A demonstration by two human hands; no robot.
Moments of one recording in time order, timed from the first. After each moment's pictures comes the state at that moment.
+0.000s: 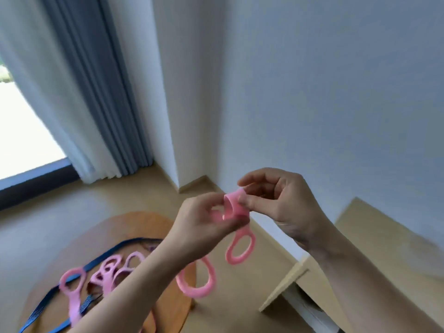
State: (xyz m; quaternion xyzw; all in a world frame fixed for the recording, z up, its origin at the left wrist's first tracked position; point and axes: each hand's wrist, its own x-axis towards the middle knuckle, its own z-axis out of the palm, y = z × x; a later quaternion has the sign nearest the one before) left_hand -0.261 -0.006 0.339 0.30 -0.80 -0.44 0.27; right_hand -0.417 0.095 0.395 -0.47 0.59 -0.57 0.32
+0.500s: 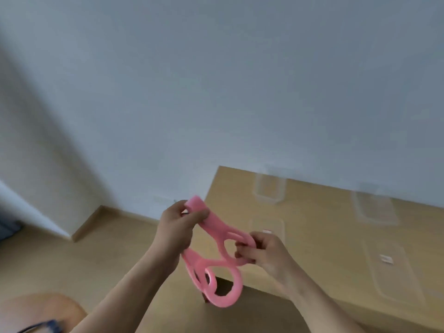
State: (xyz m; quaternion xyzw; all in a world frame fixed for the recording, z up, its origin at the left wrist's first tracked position) left_hand -0.514 0.161 0.283 0.27 -0.70 -0.66 0.08; right_hand -0.578 0.375 0.237 -0.09 0.70 -0.63 0.32
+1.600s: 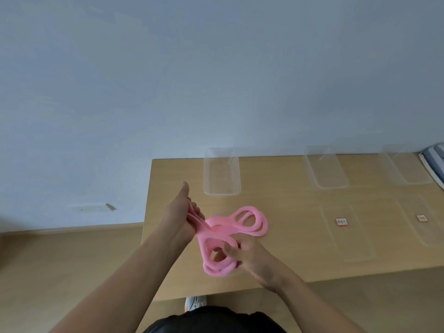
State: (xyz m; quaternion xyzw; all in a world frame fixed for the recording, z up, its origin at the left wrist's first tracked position) left_hand -0.728 0.204 0.208 0.47 -0.37 -0.79 -0.14; right_hand -0.654 0.391 0.178 0.02 0.66 -0.64 0.39
